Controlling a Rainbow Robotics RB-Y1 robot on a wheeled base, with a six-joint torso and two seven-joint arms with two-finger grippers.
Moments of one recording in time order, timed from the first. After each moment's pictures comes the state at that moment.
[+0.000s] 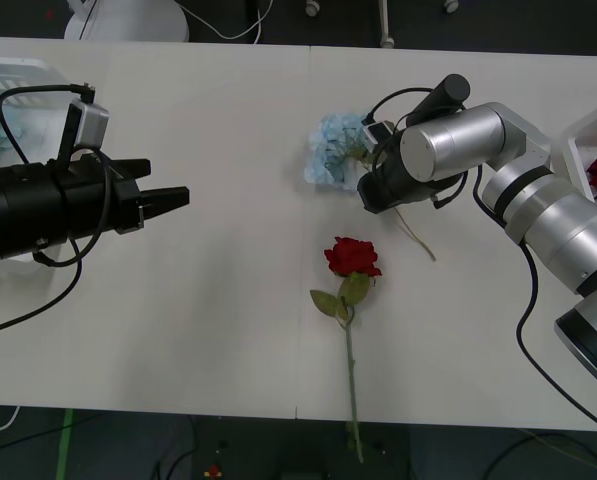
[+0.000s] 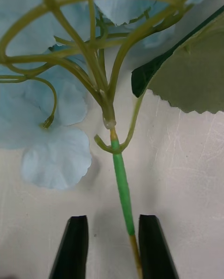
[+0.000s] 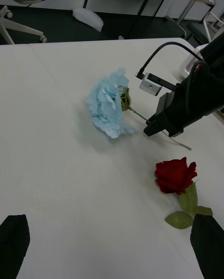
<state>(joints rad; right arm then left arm) -0.94 -0.41 0.57 -0.89 -0.78 1.00 1.61 -0.16 0.67 0.04 -1.86 1.50 0.94 -2.16</state>
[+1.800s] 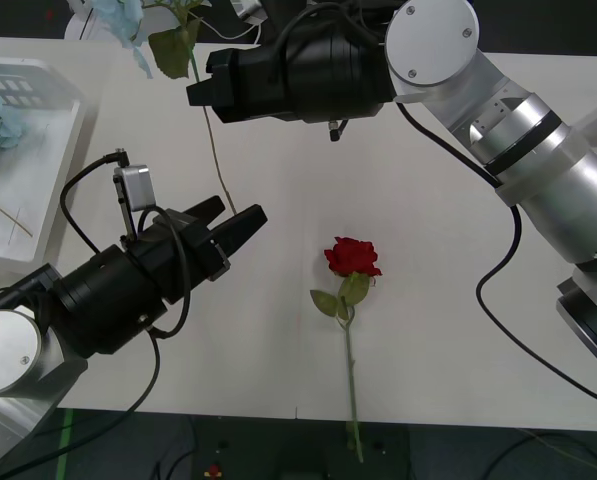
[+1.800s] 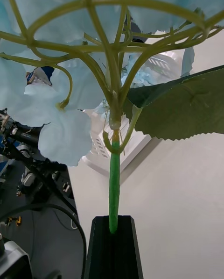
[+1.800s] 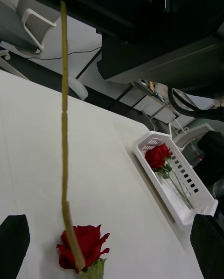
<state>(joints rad) -0.99 -0.41 0.51 -1.41 -1.55 0.87 1.71 0.08 0.59 -0.33 -2.06 1.80 0.29 -2.30</state>
